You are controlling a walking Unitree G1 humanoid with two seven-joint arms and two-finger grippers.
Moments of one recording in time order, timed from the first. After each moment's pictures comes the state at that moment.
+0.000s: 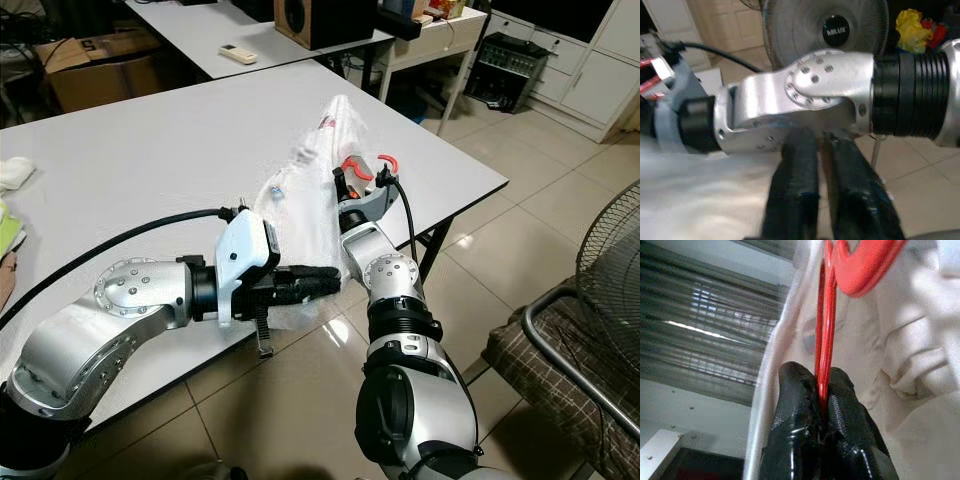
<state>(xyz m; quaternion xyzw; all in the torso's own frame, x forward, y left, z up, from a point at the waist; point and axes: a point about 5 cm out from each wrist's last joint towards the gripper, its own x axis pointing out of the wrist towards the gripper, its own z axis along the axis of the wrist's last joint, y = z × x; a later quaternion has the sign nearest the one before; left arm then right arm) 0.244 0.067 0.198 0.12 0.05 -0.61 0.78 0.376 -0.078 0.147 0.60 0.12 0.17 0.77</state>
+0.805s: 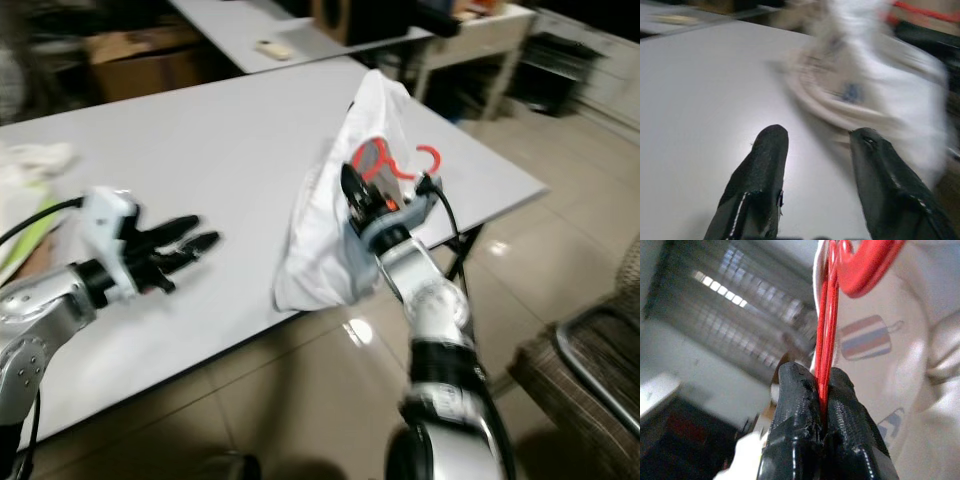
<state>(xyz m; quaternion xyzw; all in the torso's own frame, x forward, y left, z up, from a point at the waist) 0.273 0.184 0.176 0.00 0.06 -0.29 0.95 0.336 -0.133 0.153 0.49 0.04 0.23 0.84</state>
